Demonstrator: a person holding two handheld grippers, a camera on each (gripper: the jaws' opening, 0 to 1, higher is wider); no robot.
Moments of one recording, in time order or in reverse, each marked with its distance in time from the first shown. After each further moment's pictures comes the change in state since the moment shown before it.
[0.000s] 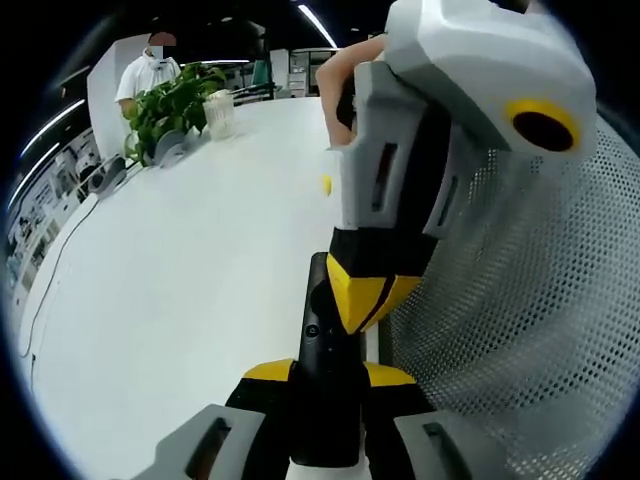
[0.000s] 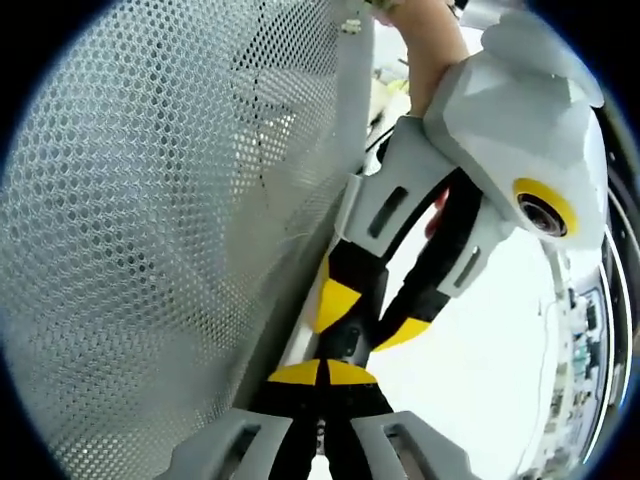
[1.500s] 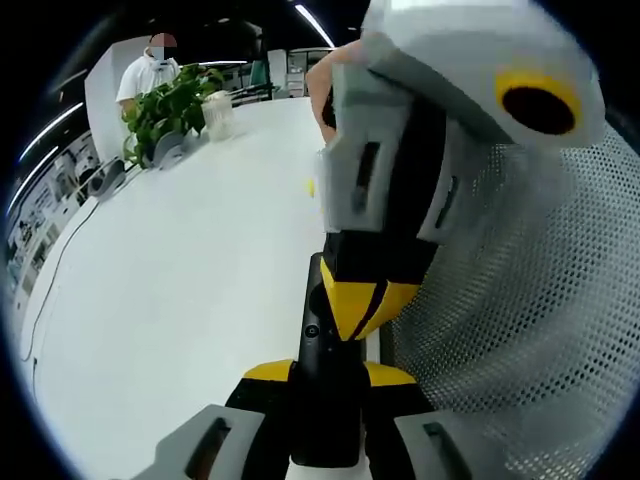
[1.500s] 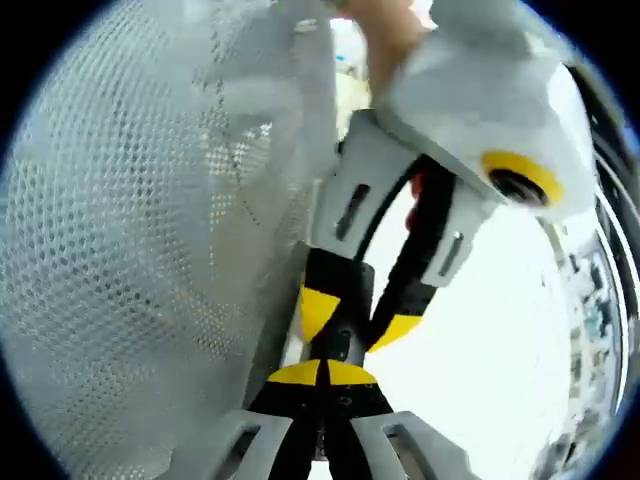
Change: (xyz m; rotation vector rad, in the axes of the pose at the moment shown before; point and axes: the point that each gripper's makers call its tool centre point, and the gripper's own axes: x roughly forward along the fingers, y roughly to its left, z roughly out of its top) left arm 0.000 0.001 0.000 0.012 0.000 0.003; right arm 0.001 -0.008 0.004 0.273 -0.065 0.026
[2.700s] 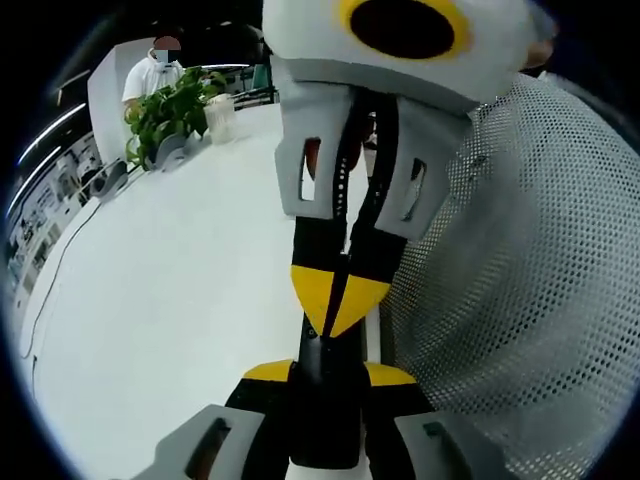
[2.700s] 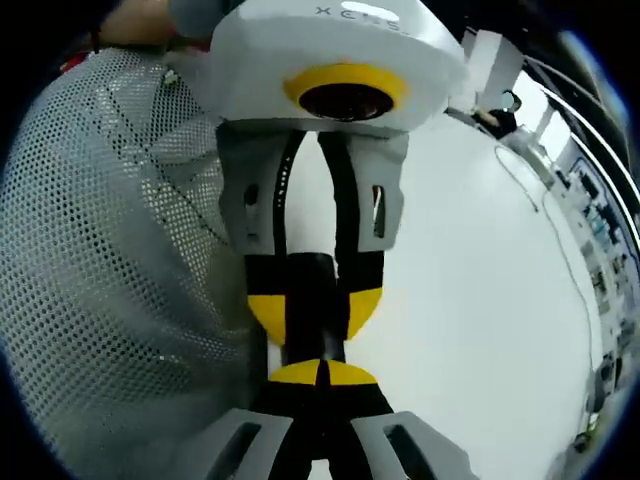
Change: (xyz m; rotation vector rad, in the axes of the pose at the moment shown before) left arm 0.000 0.000 0.001 -0.009 -0.017 0.008; right arm 0.001 -0.013 -0.004 0.166 0.030 -0.018
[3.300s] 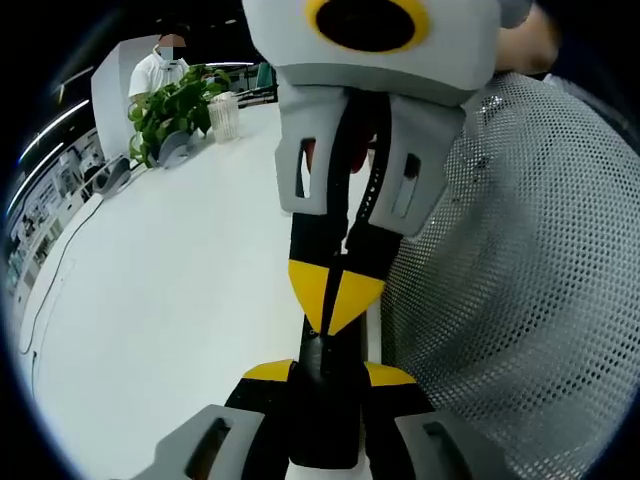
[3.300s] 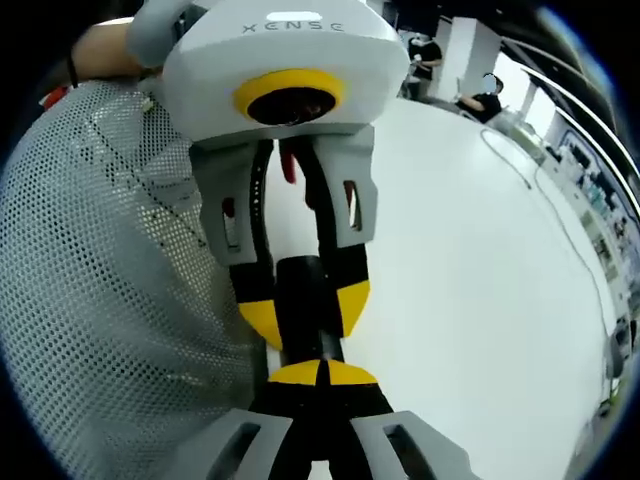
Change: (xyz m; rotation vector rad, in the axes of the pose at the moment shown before) left arm 0.000 0.000 0.000 -0.008 -0.001 0.005; right arm -0.003 -0.008 -0.004 0.194 -0.042 0.022
